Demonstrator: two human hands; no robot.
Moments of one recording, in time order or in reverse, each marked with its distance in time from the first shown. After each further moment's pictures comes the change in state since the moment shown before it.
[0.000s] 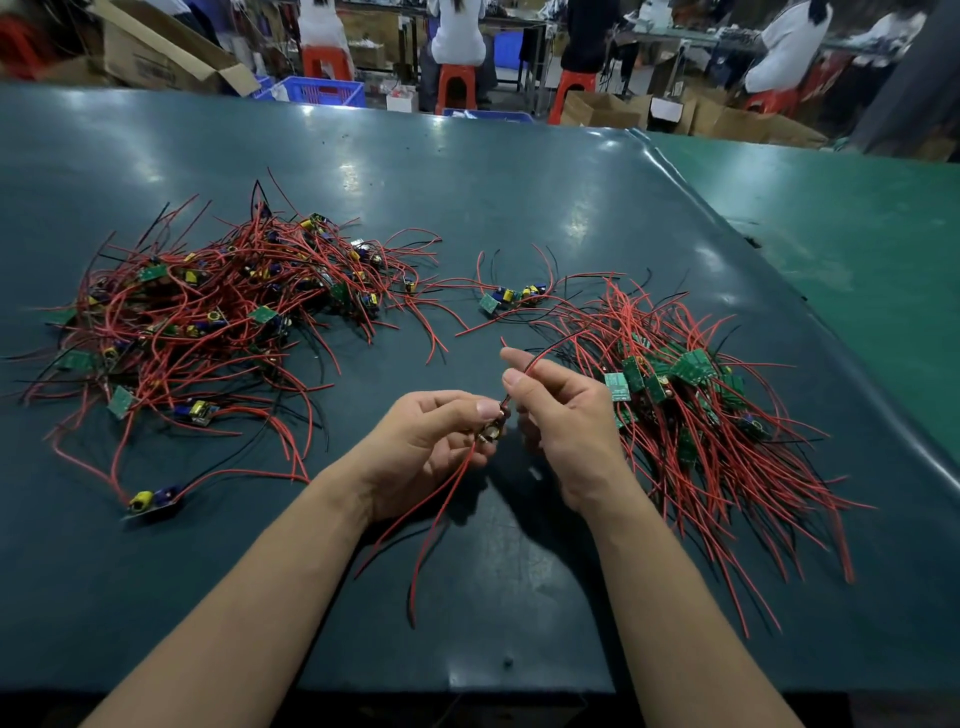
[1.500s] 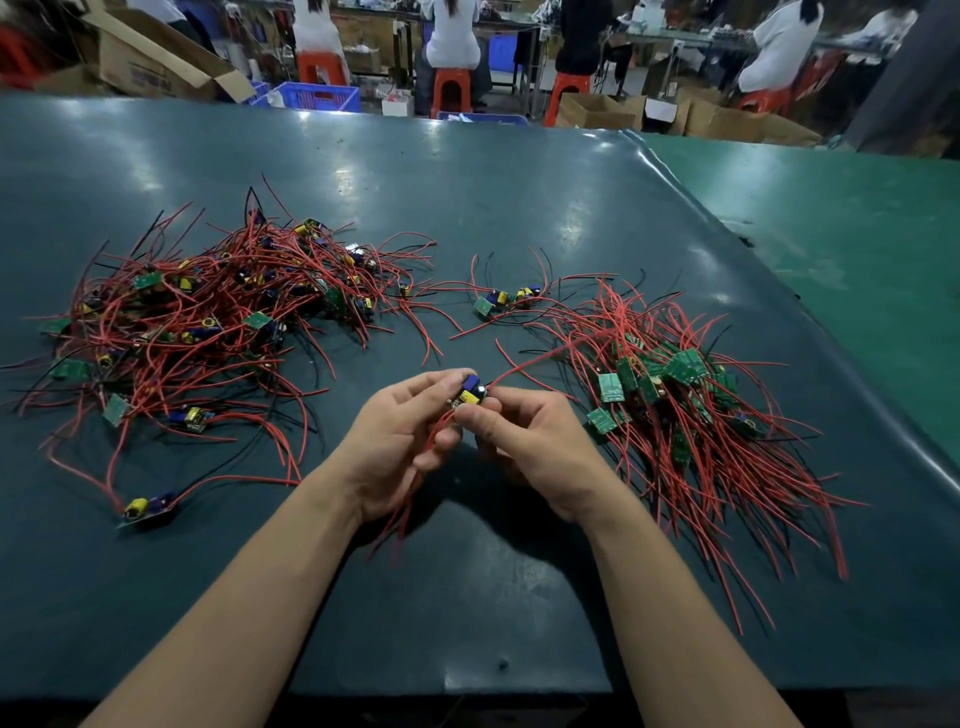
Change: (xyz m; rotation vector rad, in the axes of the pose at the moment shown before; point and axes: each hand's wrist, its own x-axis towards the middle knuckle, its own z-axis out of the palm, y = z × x) left_hand 0.002 0.001 -0.007 -0.084 0.072 0.114; right_hand -0.009 0.002 0.004 -0.059 -0.376 0.051
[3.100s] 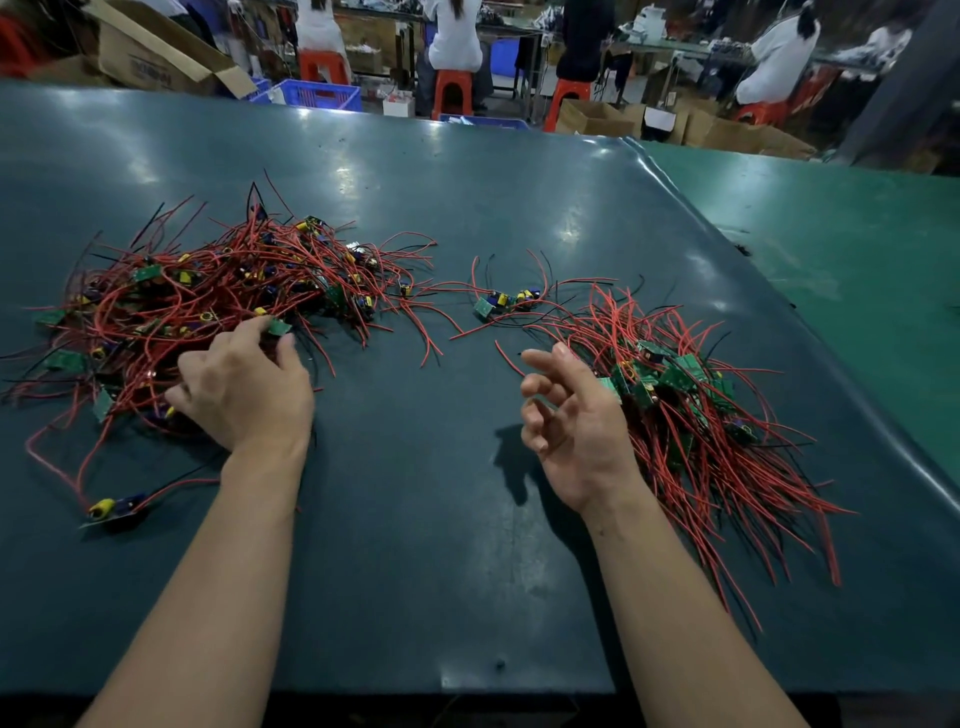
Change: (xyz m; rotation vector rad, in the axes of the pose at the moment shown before) left_hand 0.023 0.030 -0.085 1.356 1.270 0.384; right_hand 0.003 -0.016 -0.015 0.442 0.371 0.107
